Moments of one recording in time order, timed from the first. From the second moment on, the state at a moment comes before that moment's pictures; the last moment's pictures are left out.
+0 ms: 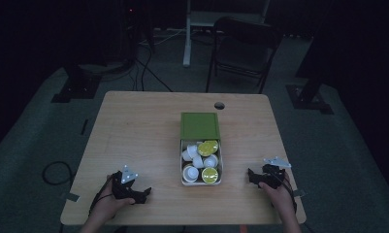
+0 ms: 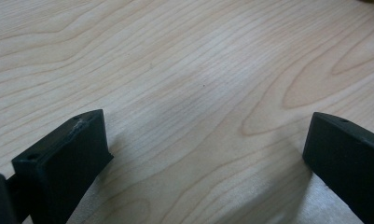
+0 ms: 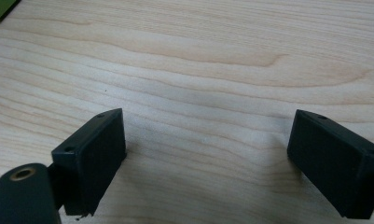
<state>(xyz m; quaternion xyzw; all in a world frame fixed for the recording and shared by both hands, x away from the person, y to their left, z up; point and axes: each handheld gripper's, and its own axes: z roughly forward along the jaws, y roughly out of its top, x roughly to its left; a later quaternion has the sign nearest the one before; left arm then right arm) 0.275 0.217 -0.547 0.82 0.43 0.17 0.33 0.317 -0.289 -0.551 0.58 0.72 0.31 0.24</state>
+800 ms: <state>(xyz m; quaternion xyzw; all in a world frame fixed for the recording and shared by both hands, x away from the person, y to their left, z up) 0.288 0.216 -0.515 0.82 0.42 0.18 0.35 0.317 -0.289 -0.551 0.58 0.72 0.31 0.24</state>
